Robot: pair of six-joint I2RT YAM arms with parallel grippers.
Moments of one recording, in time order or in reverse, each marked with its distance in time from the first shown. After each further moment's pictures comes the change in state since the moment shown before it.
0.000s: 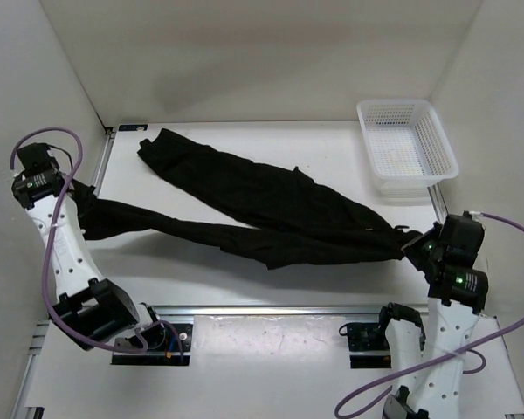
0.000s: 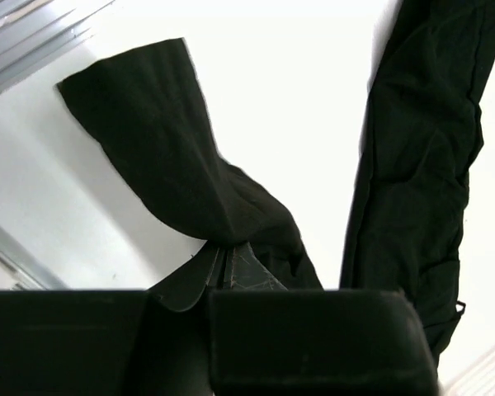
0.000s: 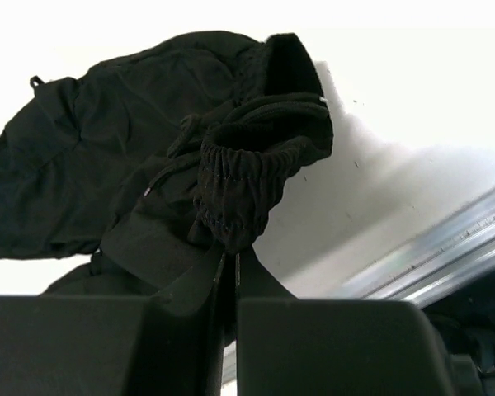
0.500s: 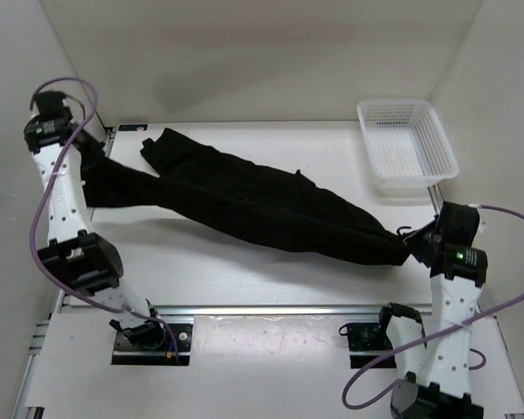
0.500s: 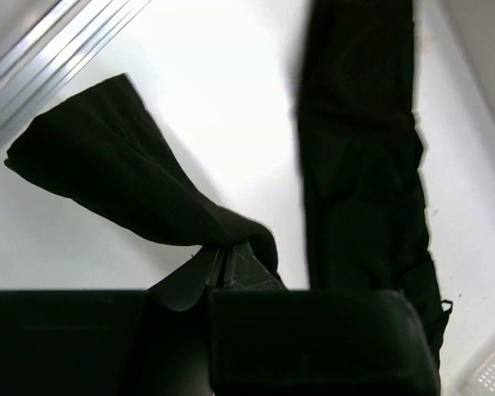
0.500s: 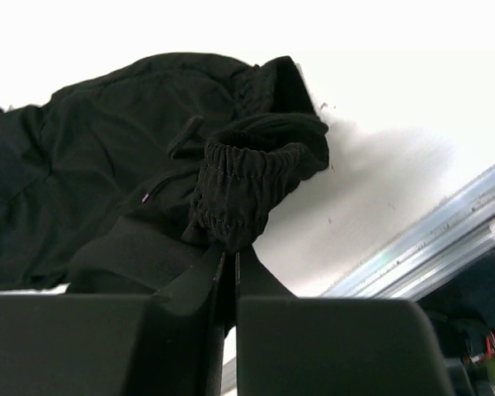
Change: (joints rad) left arm -0.151 0.295 0.387 -0.029 -0.021 0.055; right arm 0.023 0.080 0.006 -0.016 0.093 0.037
